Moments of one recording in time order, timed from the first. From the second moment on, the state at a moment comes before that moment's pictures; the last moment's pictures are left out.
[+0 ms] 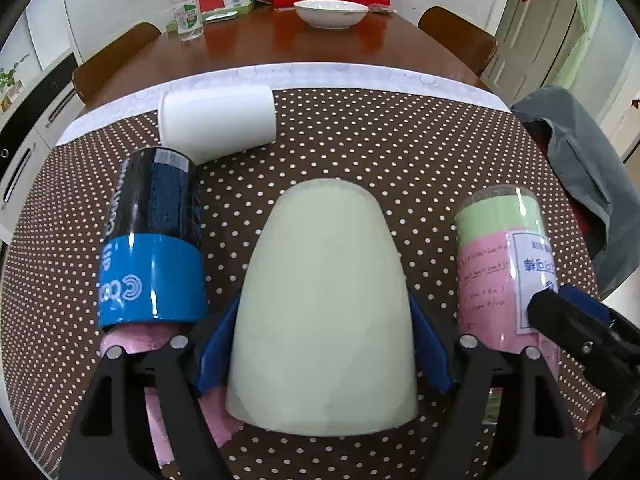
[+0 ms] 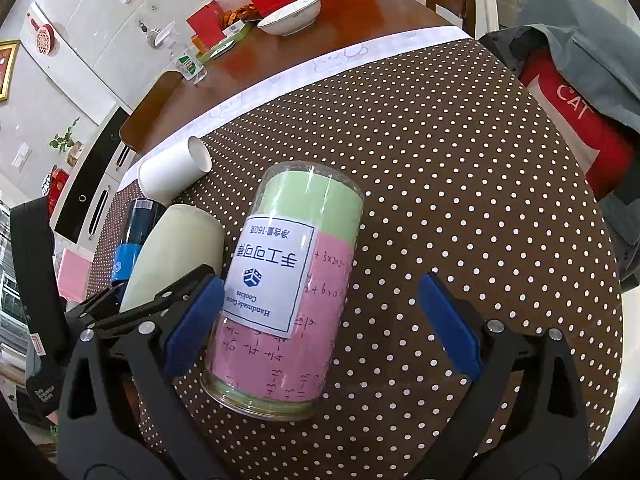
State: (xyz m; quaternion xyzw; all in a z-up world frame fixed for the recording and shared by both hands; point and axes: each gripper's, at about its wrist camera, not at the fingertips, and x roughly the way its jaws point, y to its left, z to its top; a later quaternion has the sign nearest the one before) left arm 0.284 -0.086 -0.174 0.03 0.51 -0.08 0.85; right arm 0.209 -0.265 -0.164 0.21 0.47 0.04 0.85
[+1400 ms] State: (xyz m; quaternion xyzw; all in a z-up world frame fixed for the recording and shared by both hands) left arm 0.122 -0.031 -0.081 0.01 0.38 -0.05 0.92; right arm 0.082 -0.211 -0.091 0.17 0.38 0.08 0.90
